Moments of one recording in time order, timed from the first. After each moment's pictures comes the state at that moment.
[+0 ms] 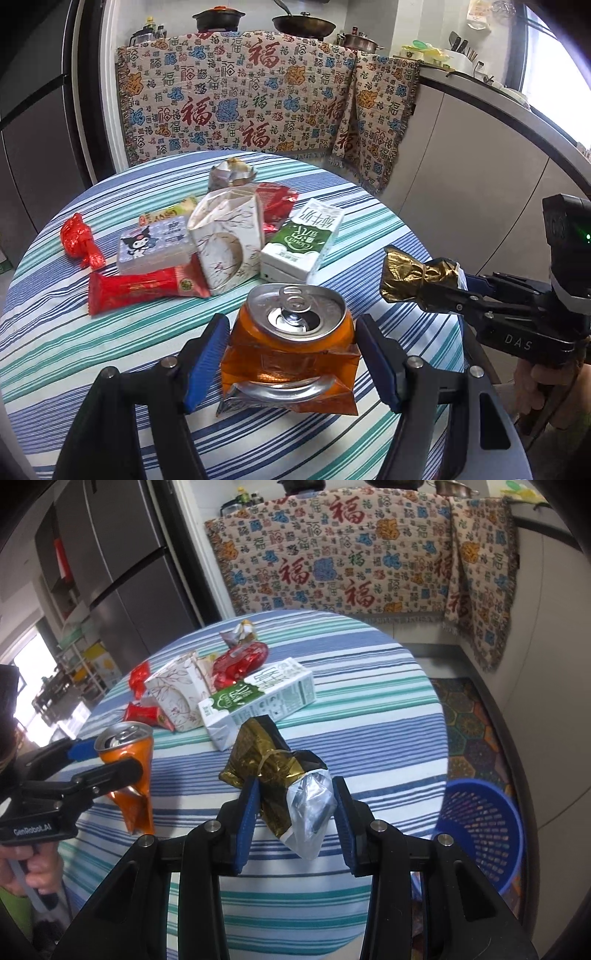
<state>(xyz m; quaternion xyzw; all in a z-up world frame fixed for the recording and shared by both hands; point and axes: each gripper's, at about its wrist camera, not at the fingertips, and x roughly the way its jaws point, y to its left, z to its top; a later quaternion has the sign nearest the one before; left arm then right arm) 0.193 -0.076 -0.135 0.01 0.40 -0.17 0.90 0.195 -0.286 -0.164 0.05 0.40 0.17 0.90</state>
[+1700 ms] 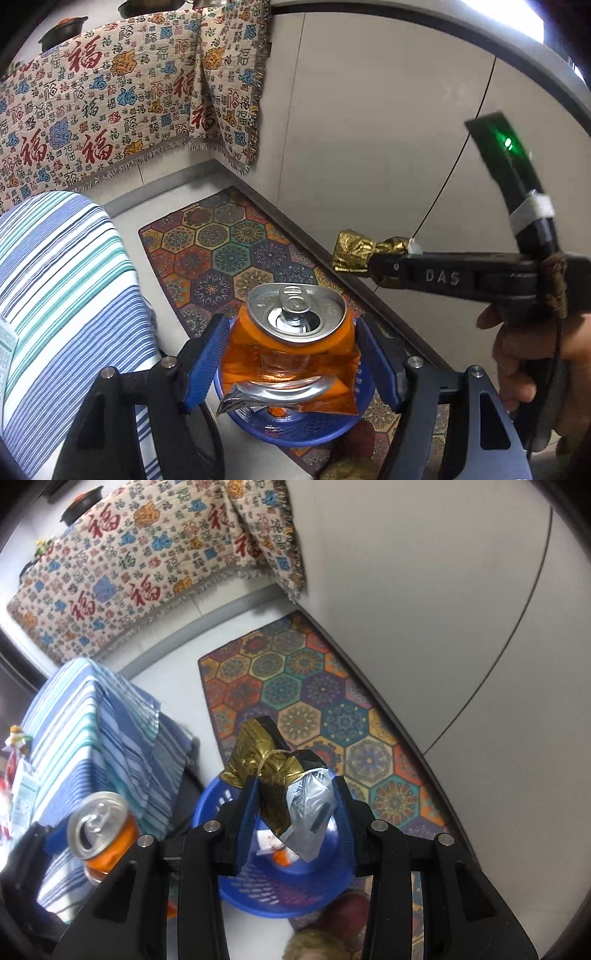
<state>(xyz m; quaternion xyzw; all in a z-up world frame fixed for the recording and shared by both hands) 0.261 -0.407 -0.203 0.08 0.42 -0.32 0.84 0.243 -0.587 -0.219 0.17 0.49 -0.09 0.85</state>
